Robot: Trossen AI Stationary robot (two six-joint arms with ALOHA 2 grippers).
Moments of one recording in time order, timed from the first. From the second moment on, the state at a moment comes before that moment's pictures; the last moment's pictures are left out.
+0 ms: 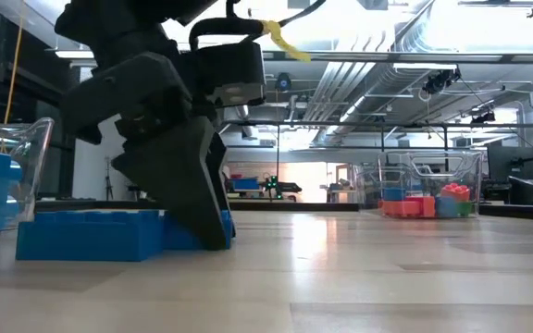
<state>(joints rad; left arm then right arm) -0.39 1.97 1.14 -0.26 -0.15 -0.36 0.61 1.25 1.00 0.33 1.20 0.37</state>
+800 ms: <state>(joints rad) 0.13 2.01 1.49 0.37 -0.15 -0.42 0.61 1.20 1.00 0.77 1.09 -0.01</state>
